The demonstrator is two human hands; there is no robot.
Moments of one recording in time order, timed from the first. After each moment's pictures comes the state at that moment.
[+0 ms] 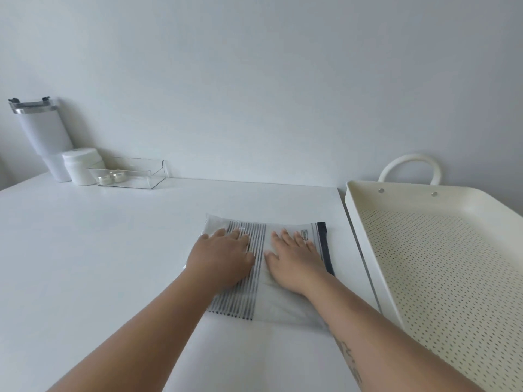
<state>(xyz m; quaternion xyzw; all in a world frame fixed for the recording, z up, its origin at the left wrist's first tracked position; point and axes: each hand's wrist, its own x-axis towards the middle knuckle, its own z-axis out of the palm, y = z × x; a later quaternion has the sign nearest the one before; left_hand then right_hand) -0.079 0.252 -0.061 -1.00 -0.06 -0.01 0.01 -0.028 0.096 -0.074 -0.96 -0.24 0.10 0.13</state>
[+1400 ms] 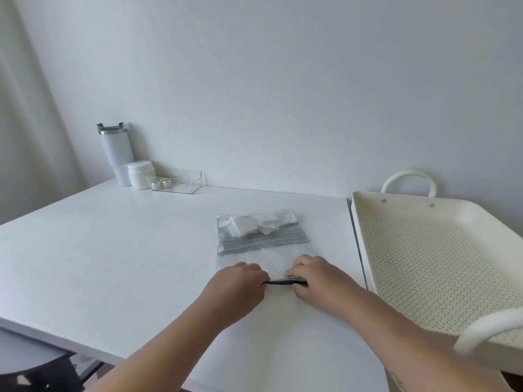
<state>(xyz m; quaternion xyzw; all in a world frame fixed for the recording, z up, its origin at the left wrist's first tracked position) -0.219 0.203 -0.046 -0.99 0.02 -0.10 -0.03 -0.118 0.026 -0.050 -0.91 -0.38 0.04 0.16</state>
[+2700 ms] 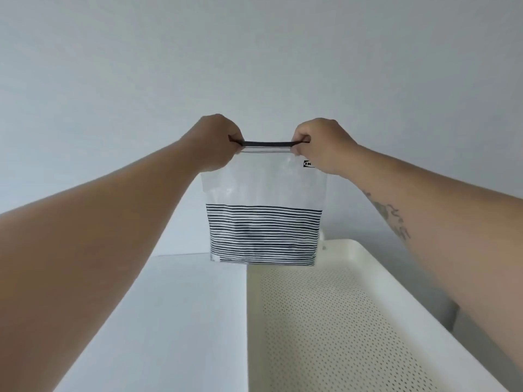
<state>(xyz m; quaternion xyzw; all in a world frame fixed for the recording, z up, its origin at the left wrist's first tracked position) 0.040 0.079 0.236 -0.94 0.09 -0.29 -0.18 0.073 -0.135 0.226 -0.91 -0.21 -0.25 0.27</state>
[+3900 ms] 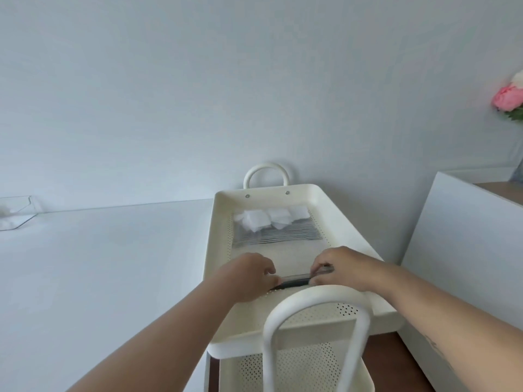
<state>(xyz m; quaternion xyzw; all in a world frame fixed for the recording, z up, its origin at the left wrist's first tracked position) -0.063 -0.047 -0.032 -0.98 0.13 0.08 -0.15 -0.033 -0.283 -0.036 -0.96 -0.17 0.12 0.18</state>
